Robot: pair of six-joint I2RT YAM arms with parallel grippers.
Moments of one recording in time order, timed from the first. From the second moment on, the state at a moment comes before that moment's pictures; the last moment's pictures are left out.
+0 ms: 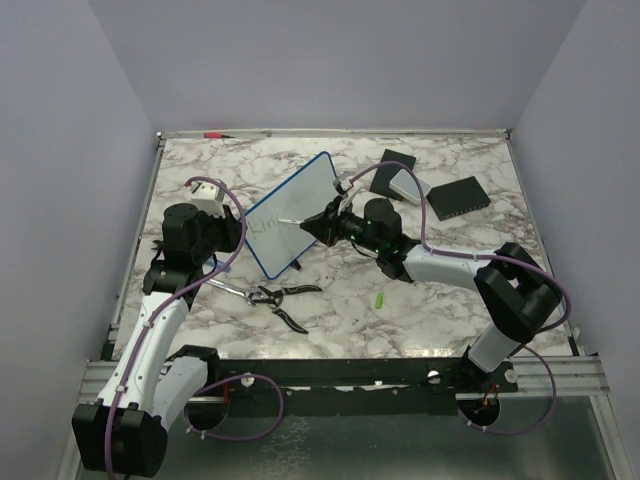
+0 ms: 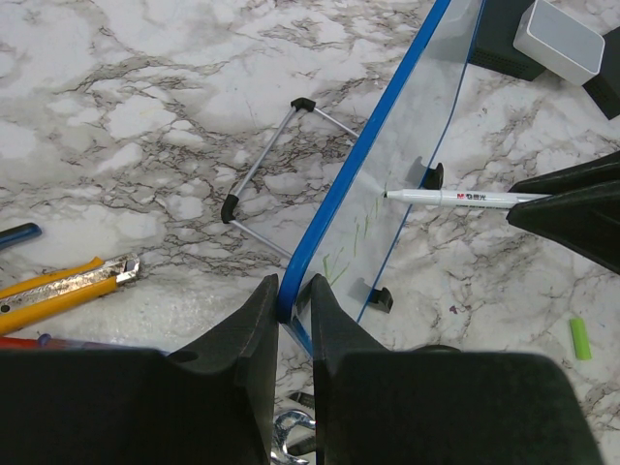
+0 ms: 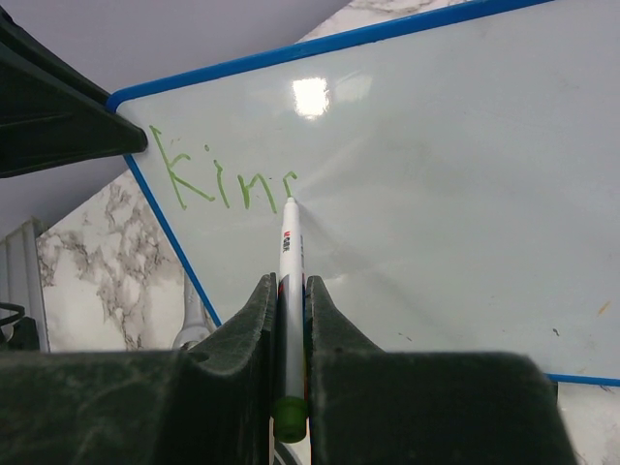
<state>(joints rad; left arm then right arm) -0.12 0.86 0.70 -0.24 0.25 -0.16 0.76 1.66 0.88 0.70 -0.25 0.29</state>
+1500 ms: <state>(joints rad) -0.12 0.86 0.70 -0.24 0.25 -0.16 0.76 1.65 0.86 0.71 -0.22 0.29</state>
